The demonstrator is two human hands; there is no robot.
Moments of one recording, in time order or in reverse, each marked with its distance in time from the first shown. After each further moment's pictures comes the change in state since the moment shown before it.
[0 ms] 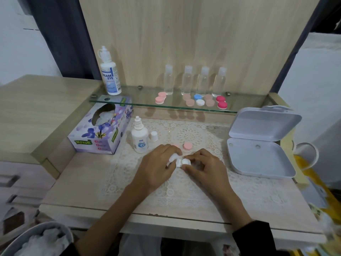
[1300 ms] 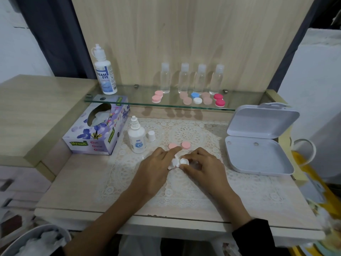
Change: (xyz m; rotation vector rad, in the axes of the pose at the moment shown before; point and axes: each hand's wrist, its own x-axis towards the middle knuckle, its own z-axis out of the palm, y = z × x) left_hand -0.010 0.001 0.005 0.205 -0.048 -0.007; right_hand 0.002 0.003 0.001 -0.059 -0.028 -0.037
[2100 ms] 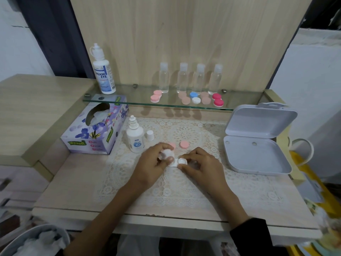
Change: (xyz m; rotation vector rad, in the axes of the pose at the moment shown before) left_hand 0.010 -0.009 0.000 -0.600 -0.039 -0.273; right_hand 0.000 -0.001 -0.001 0.013 0.004 0.008
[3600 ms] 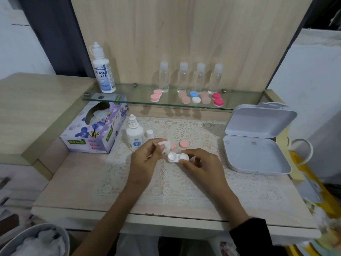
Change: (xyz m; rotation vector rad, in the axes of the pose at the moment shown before) left_hand -0.008 0.015 -0.003 -0.452 0.246 -0.079; right_hand -0.002 -0.002 -0.001 0.144 0.062 0.041
